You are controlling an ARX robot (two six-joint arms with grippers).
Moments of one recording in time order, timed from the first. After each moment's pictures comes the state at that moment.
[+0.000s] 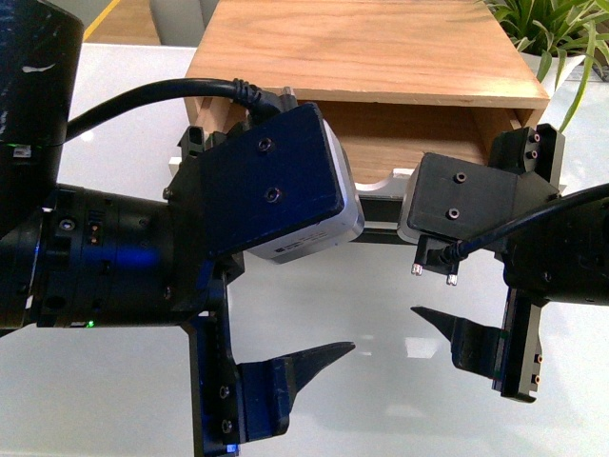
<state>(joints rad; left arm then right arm) -0.47 1.81 0.59 0.61 0.65 0.74 0.33 1.76 0.62 0.32 -0.25 -1.05</state>
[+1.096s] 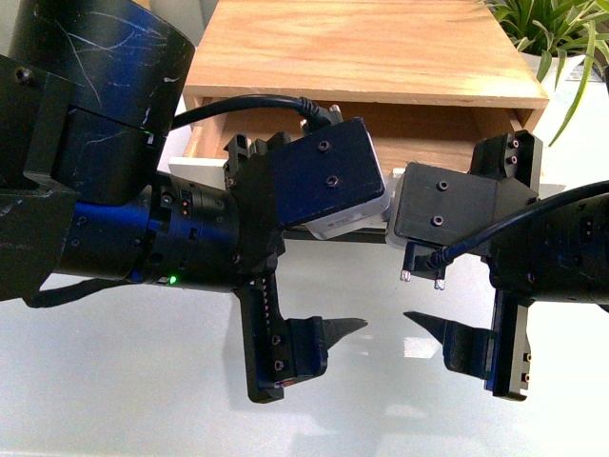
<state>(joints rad) -0.47 1.98 0.77 0.51 0.63 0.76 0.34 1.80 0.66 0.30 -0.26 -1.08</state>
